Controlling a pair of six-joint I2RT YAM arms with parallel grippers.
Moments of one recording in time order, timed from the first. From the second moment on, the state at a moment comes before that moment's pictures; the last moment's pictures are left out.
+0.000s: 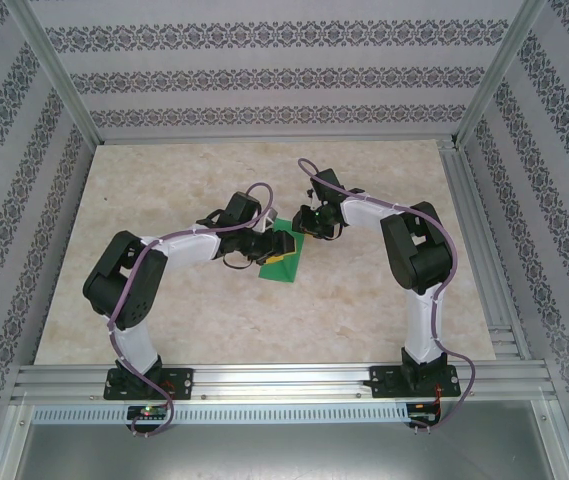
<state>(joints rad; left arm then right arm) -0.56 1.80 1.05 -0.13 0.65 -0.82 0.42 2.07 1.36 -0.41 -0.34 0.56</state>
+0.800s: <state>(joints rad) -0.56 1.90 1.06 -0.07 0.60 -0.83 0.38 2.02 1.29 -0.30 -0.51 0.55</state>
